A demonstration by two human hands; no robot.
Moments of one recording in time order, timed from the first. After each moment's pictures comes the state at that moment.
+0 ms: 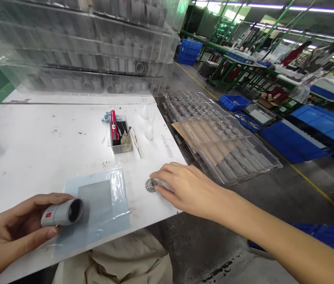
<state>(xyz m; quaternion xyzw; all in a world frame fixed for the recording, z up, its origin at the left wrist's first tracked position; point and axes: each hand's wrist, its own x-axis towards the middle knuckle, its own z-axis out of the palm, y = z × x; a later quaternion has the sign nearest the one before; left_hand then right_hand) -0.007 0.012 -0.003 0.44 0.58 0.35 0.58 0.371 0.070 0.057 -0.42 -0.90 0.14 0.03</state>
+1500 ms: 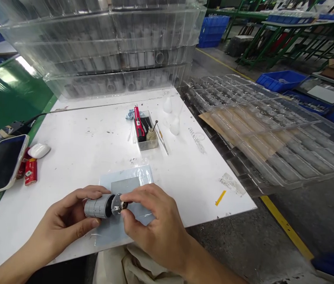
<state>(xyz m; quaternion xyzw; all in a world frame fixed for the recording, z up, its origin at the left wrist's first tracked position) -0.018 0.017 -0.008 0.48 0.46 0.38 0.64 0.230 0.019 -0.009 -0.40 -0.64 0.42 0.50</state>
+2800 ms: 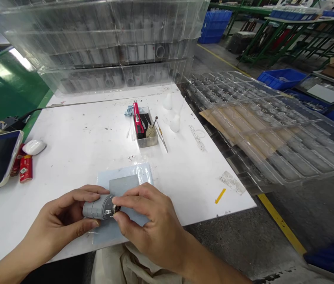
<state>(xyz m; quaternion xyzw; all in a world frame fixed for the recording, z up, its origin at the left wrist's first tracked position) -0.018 0.017 -0.011 0.49 0.47 0.39 0.63 0.228 0.020 -0.010 -0.35 -0.65 0.45 0.51</state>
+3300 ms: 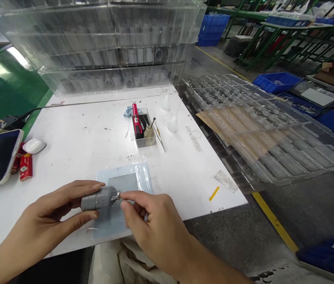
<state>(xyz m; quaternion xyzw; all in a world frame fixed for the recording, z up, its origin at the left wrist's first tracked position) -0.019 0.020 0.013 0.66 0.52 0.31 0.45 0.237 0.010 0.008 -0.46 -0.60 0.54 0.37</state>
